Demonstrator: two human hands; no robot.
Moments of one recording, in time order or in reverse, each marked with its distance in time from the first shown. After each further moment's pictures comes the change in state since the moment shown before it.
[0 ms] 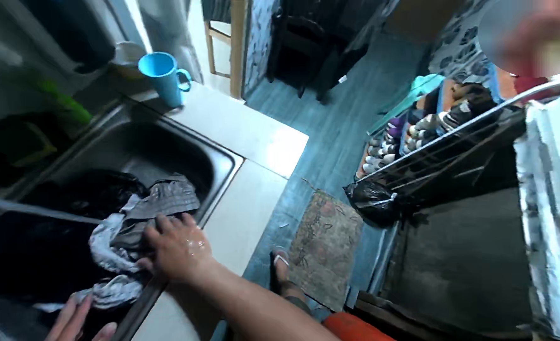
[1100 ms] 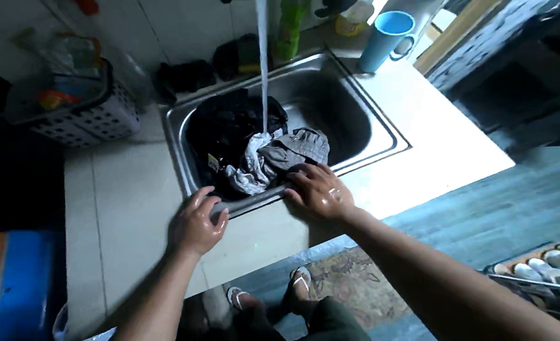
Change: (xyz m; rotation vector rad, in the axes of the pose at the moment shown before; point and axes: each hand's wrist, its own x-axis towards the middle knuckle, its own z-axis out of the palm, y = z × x) left_hand -0.053 0.007 0.074 0.097 0.706 -0.087; right_hand -0.021 0.051 -0.008 -0.241 0.016 -0.539
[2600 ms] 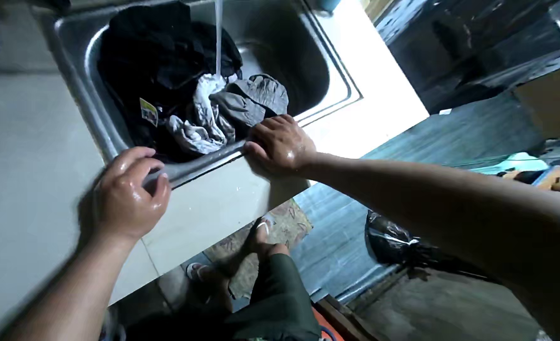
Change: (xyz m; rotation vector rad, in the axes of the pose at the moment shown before) left_hand 0.001 -0.009 -0.002 -0.156 0.031 0.108; right_hand 0.007 -0.002 -0.010 -0.081 -0.171 -0.011
